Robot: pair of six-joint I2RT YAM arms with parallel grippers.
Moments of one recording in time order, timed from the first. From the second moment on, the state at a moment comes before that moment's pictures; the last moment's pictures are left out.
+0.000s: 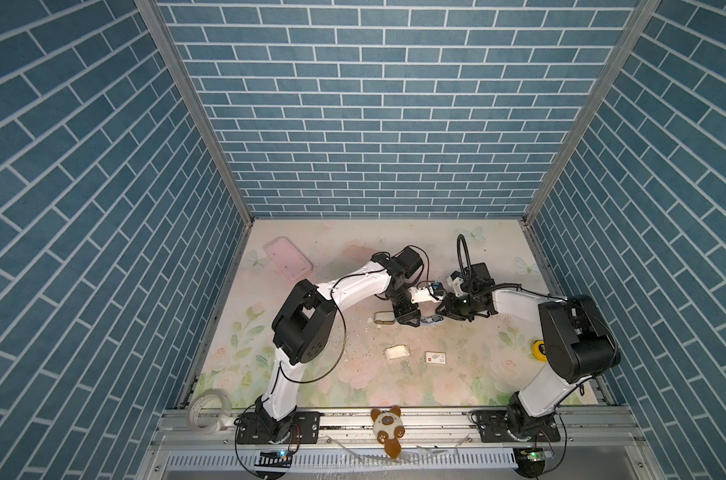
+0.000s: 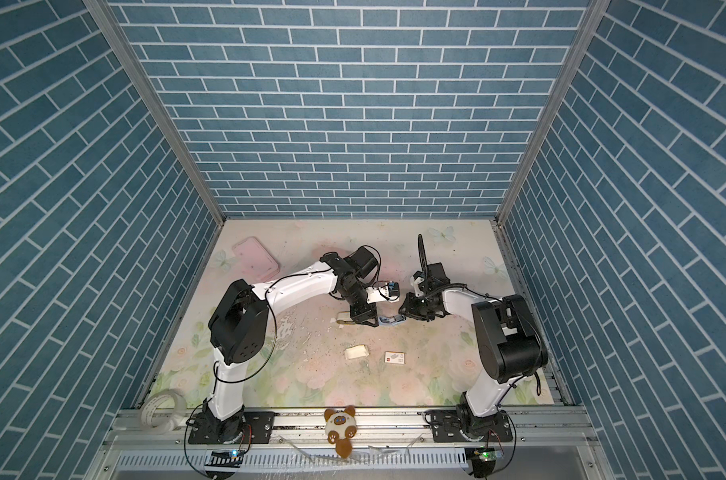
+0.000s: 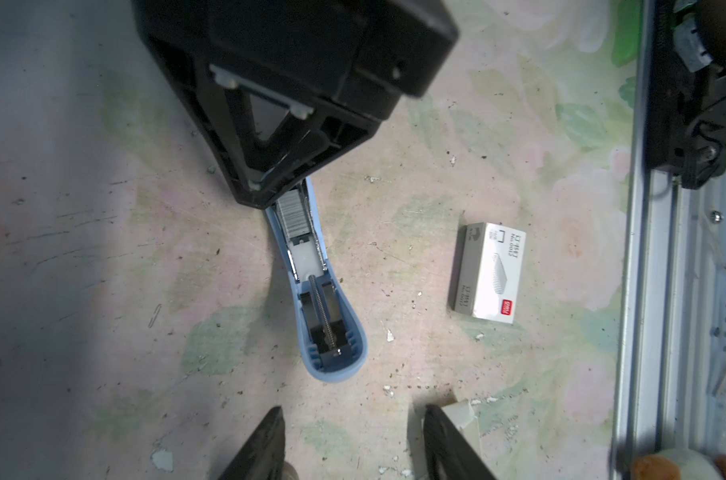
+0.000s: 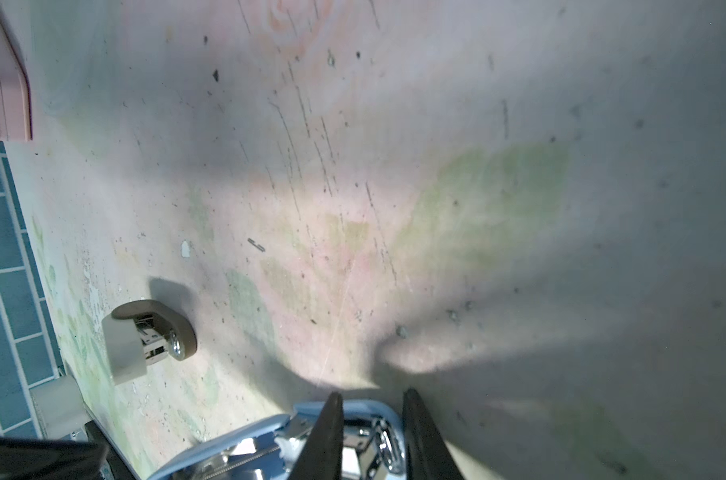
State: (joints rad) left arm -0.79 2.05 1.63 -0.88 0.43 0.57; right arm 0.31 1.68 0.84 -0.31 -0.49 0.37
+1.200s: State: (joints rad) left arm -0.83 2.06 1.50 -0.65 0.38 0.44; right arm 0.30 1.68 0.83 -0.31 -0.49 0.40
